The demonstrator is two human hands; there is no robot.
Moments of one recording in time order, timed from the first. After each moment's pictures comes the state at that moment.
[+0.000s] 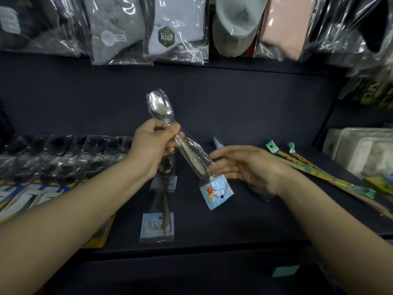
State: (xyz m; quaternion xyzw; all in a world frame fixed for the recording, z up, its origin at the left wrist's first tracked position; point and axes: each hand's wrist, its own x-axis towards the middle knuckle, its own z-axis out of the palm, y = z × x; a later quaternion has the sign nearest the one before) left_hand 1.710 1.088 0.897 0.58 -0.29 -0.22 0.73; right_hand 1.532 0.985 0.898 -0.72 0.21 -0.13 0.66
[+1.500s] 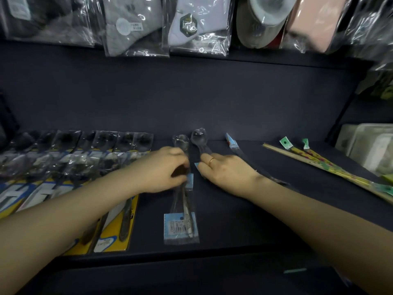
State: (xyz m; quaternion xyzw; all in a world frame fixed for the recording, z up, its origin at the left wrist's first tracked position) left_hand 1.753 1.120 0.866 0.71 -0.70 0.03 0.08; right_hand 1.602 0.991 0.842 -0.93 -0.01 -0.25 -0.28
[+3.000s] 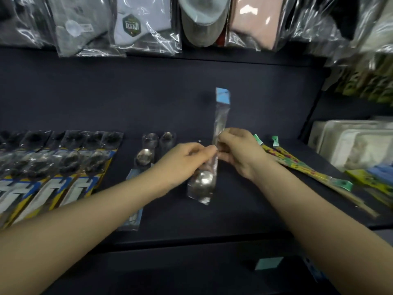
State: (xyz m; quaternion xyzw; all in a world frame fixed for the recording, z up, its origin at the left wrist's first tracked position) left_hand 1.626 1.065 0.879 0.67 -0.50 -0.26 0.49; right_hand 1.531 0.953 0.890 -0.62 0.25 -0.32 0.67
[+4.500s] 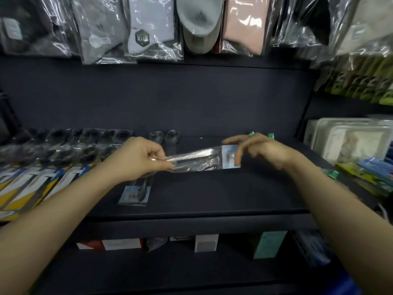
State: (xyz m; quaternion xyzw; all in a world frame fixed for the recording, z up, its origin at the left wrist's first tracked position) left_hand 1.661 1.142 0.891 0.75 -0.55 -0.10 0.36; right_hand 1.457 0.930 0.896 -0.88 0.13 -0.14 0.43
